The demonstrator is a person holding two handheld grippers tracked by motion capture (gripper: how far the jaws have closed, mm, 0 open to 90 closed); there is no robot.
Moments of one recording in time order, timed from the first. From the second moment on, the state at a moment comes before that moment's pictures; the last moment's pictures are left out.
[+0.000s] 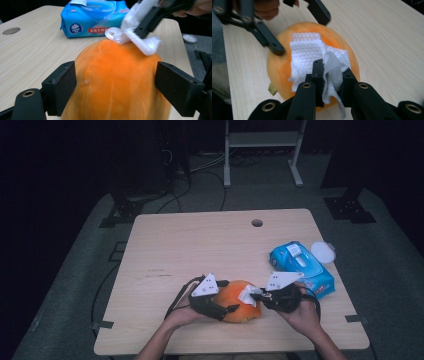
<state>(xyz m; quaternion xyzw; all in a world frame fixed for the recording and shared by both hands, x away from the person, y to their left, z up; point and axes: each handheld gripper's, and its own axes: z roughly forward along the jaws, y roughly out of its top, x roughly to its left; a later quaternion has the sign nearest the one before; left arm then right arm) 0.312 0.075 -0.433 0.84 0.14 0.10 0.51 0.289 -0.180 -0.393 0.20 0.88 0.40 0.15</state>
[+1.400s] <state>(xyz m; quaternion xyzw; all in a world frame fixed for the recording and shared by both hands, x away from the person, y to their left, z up) 0.305 0.072 -0.436 0.86 0.12 0.07 0.49 0.295 -0.182 -0.400 0.20 0.87 0.44 0.07</state>
